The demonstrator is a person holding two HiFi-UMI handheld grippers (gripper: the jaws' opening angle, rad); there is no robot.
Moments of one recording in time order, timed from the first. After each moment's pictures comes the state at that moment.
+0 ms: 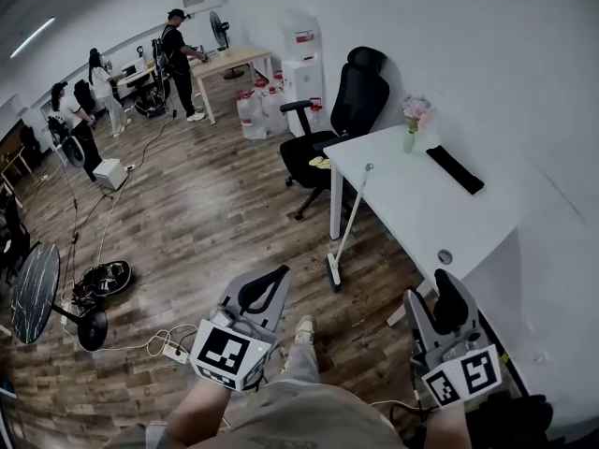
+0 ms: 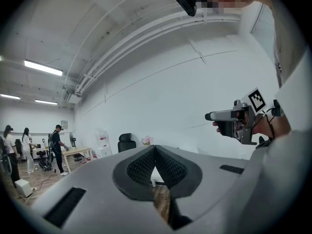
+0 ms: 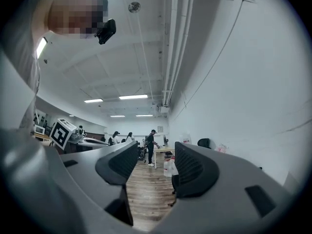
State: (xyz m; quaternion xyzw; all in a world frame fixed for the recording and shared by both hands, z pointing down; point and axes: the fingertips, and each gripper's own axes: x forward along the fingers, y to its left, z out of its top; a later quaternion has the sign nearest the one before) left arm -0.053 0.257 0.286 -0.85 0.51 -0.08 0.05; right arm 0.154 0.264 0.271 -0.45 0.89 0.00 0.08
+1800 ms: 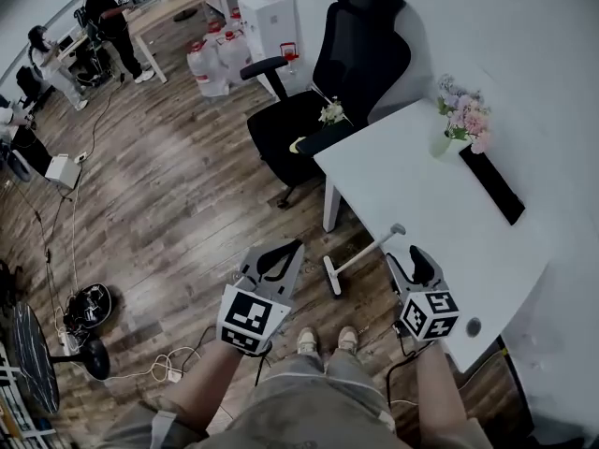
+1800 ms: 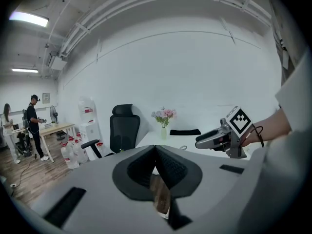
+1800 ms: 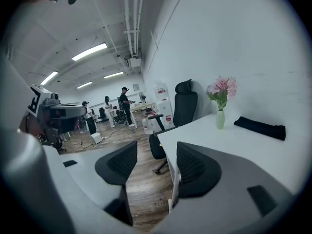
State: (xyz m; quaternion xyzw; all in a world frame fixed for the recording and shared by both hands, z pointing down) left arm -0.115 -0.215 0.423 -0.88 0.43 -0.18 -0.05; right arm 0.086 -0.222 0.514 -0.53 0.81 -0.22 -0.12
